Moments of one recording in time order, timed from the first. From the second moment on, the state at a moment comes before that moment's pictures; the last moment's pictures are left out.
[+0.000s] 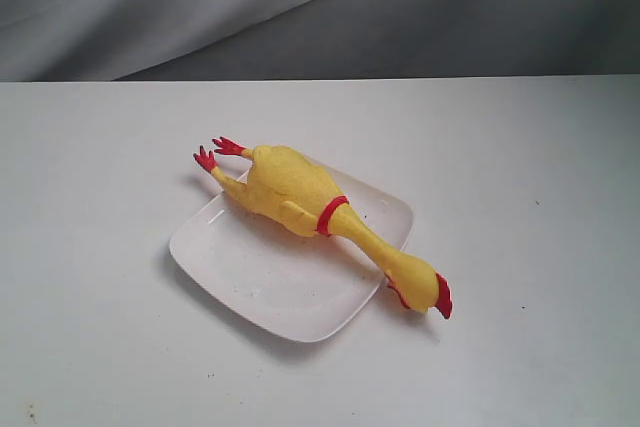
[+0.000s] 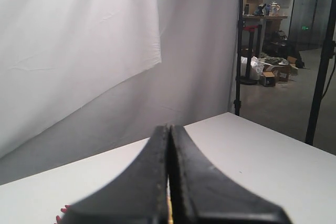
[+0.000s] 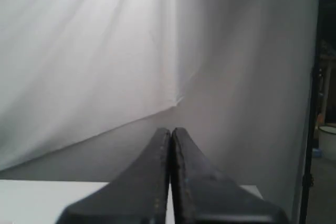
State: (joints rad) left arm -0.20 0.38 -0.39 1.75 -0.31 -1.82; right arm -0.01 0.00 -0.59 -0.03 0.52 0.00
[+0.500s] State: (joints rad) left arm -0.20 0.38 -0.39 1.75 -0.31 -1.82; right arm -0.01 0.00 -0.11 -0.01 0.22 0.00
